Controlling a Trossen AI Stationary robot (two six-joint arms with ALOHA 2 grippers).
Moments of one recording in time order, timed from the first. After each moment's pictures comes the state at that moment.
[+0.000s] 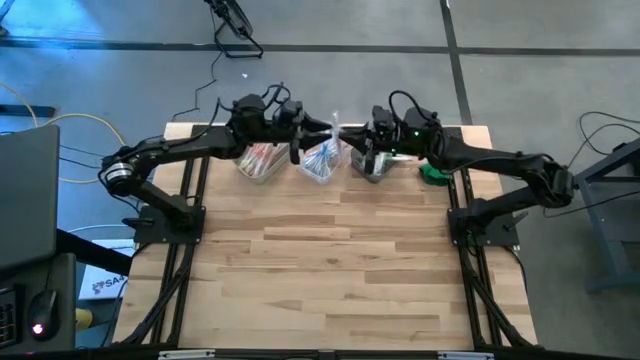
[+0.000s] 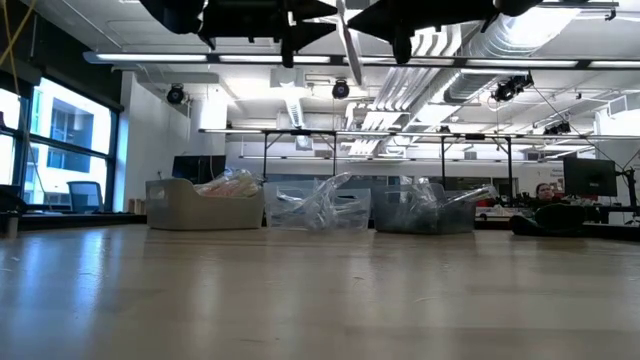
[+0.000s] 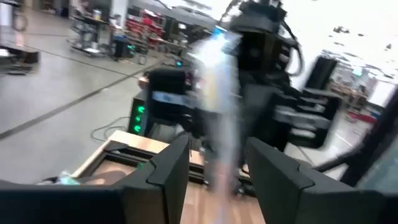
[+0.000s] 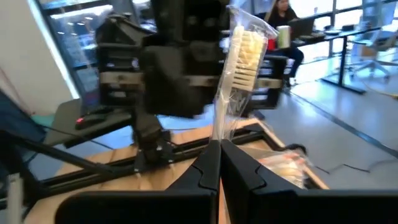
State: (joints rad) left arm 0.49 1.44 1.11 0.46 0.45 -0.29; right arm -0.39 1.29 1.00 0.27 -0.24 0.18
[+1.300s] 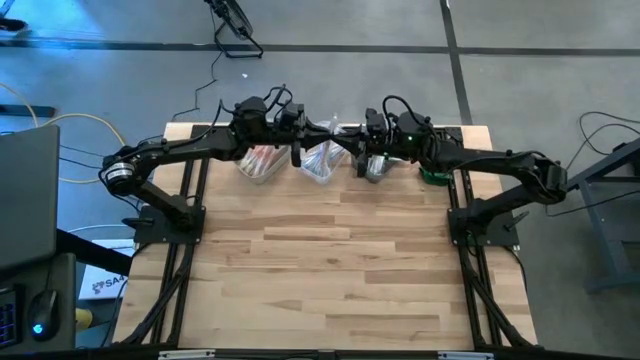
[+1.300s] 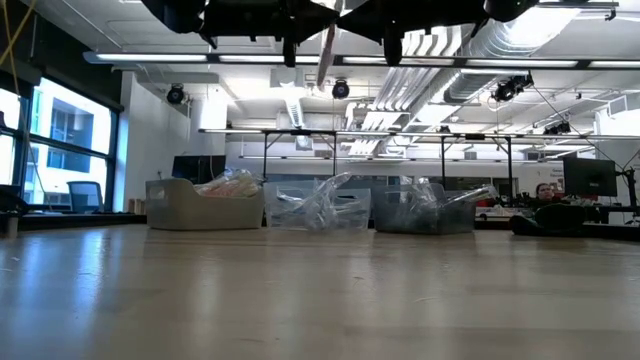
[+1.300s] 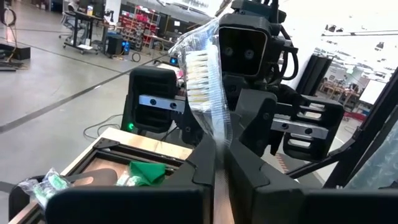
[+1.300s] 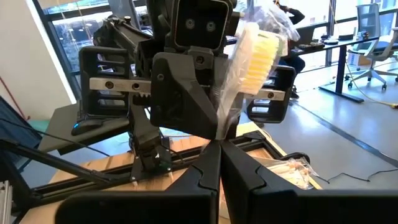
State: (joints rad) left arm 0.45 1.44 1.11 0.46 0.45 -0.29; right arm -0.36 1.35 1.00 0.36 -0.19 0.17
